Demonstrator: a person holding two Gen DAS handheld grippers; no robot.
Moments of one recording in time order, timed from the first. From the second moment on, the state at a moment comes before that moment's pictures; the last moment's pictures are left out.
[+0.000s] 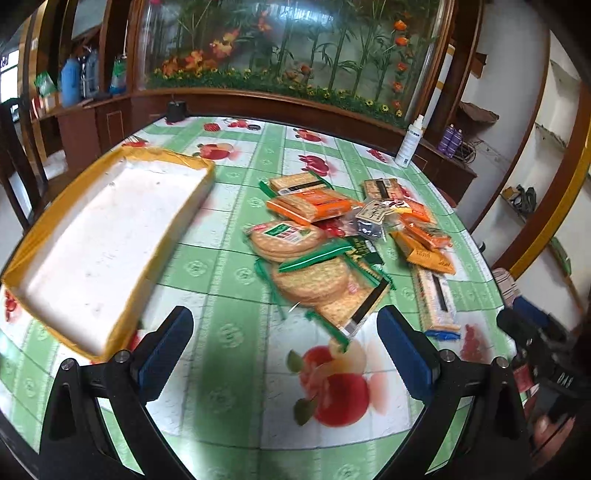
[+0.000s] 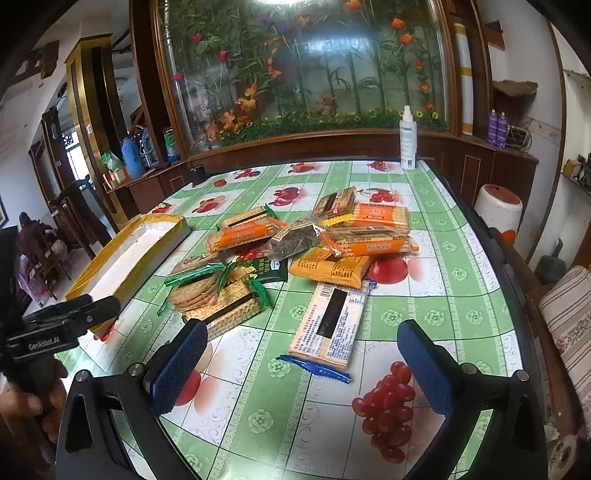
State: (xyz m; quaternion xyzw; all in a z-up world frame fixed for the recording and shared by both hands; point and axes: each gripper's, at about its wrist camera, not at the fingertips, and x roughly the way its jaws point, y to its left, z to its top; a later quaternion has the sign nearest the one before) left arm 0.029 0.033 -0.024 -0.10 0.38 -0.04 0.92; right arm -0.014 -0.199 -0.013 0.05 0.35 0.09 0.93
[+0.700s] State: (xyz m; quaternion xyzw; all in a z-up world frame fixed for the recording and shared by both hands) left arm 0.061 0.046 -0.043 -0.14 0.43 -0.03 0.89; right arm 0.007 -0.209 -0.033 0.06 0.37 0.10 0.92
